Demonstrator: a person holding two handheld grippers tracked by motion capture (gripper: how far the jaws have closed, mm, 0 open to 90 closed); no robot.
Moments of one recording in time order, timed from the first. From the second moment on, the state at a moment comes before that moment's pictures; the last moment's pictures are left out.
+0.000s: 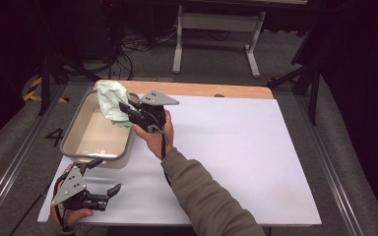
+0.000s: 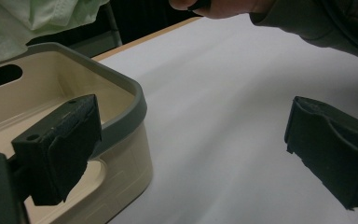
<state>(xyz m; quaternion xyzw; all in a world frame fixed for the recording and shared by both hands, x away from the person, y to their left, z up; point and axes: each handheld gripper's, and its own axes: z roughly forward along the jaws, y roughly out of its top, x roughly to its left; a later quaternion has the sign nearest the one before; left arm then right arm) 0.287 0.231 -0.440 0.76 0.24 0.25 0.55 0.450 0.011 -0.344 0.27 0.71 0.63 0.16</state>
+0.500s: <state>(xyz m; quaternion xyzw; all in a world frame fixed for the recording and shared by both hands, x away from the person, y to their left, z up) 0.286 0.232 -0.440 0.76 0.24 0.25 0.55 0.455 0.034 -0.365 0.28 0.73 0.61 0.14</state>
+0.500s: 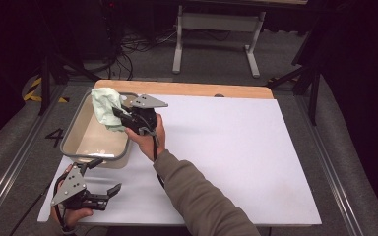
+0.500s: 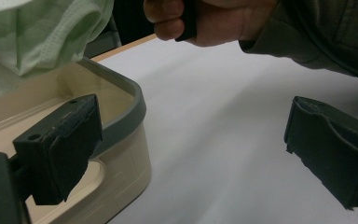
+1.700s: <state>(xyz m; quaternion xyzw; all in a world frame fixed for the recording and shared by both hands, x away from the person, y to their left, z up) 0.287 0.231 -0.442 0.76 0.24 0.24 0.55 0.468 0.060 -0.409 0.31 0.76 0.55 0.12</state>
